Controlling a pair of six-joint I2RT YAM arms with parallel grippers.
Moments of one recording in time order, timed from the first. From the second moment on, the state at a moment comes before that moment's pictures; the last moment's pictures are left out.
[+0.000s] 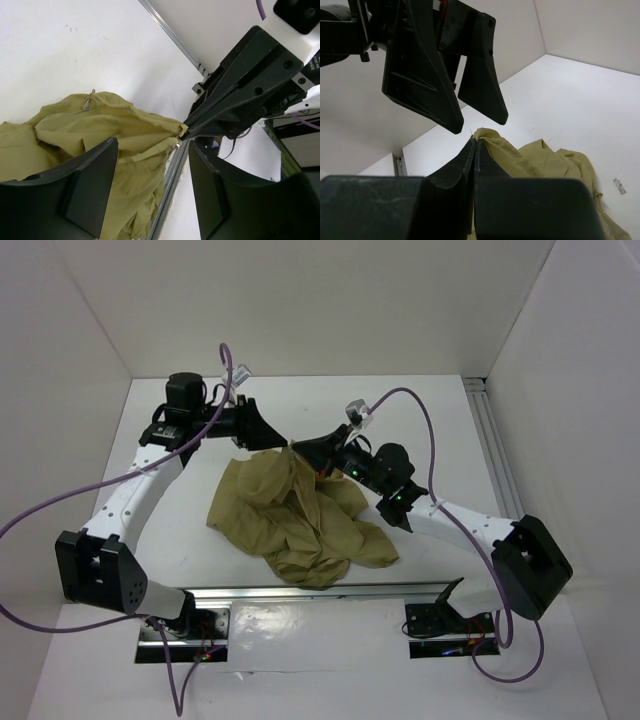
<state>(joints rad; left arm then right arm) -0.17 1.41 1.29 -0.32 1.02 -0.30 0.72 1.37 0.79 0.81 -0.26 0.45</state>
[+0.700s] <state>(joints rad) -0.20 1.44 1.29 -0.20 1.08 -0.43 0.71 1.37 0.81 0.80 -0.27 0.44</state>
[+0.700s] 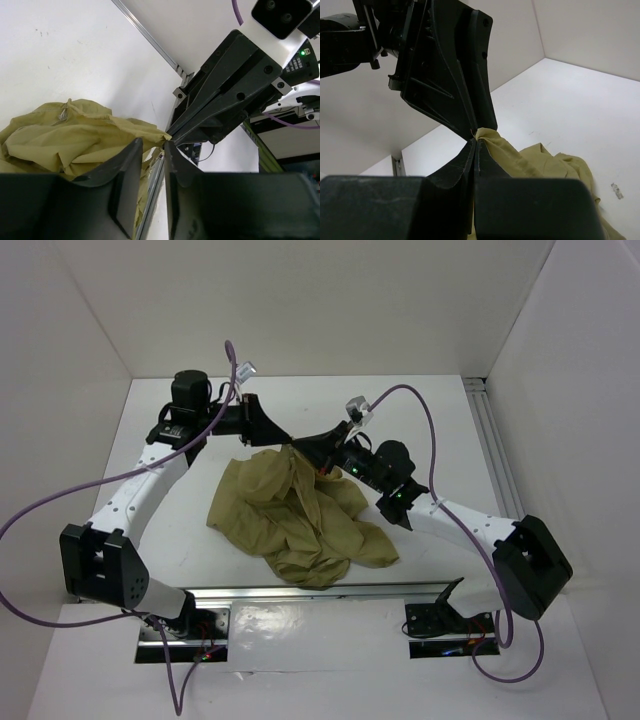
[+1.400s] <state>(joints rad) -0.20 1.44 1.29 -0.18 1.12 -0.43 0.71 1.37 0.81 0.79 -0.27 0.44</state>
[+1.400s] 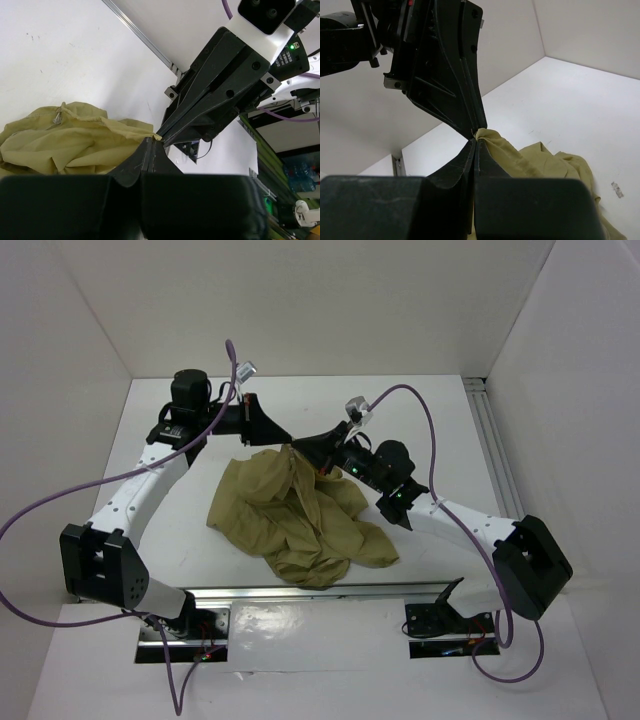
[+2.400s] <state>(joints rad) -0.20 1.44 1.27 -0.23 1.17 -0.34 0.71 1.37 0.81 0.77 -0.28 0.44</state>
